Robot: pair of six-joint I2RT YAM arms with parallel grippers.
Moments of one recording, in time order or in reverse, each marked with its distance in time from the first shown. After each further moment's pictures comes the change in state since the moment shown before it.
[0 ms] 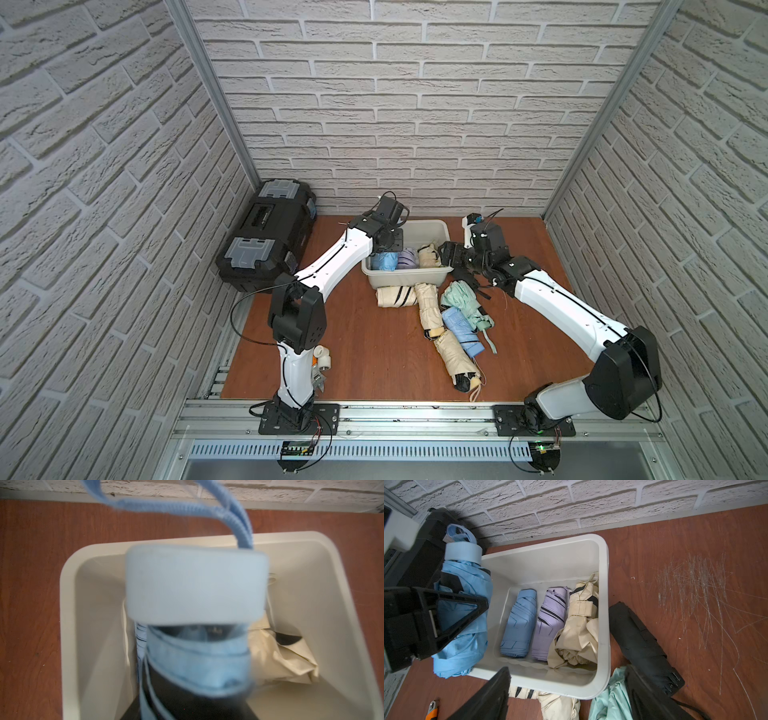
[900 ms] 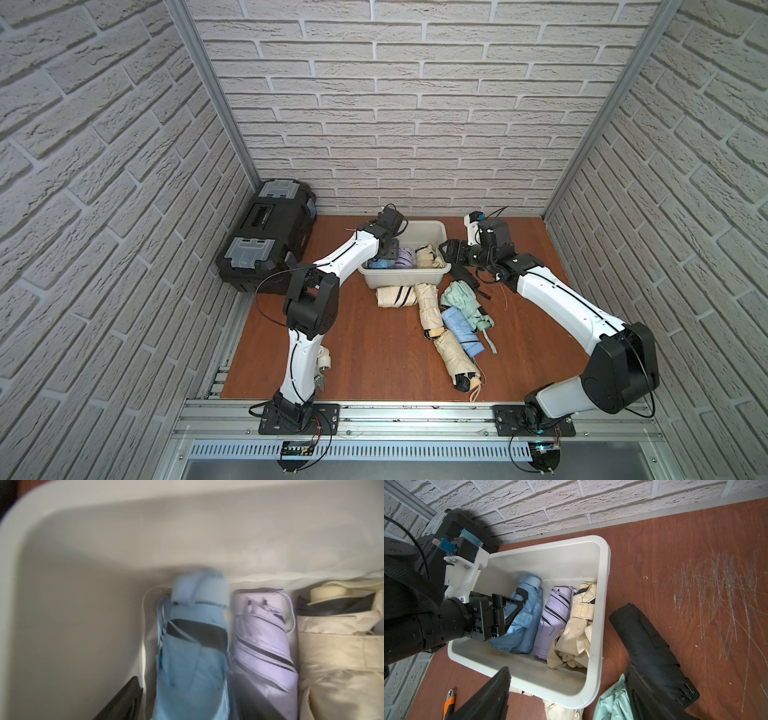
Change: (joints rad) left arm 0.037 0.141 -0.030 0.053 -0.132 0.041; right arm -0.047 0.005 -0.007 0.011 -0.131 -0.018
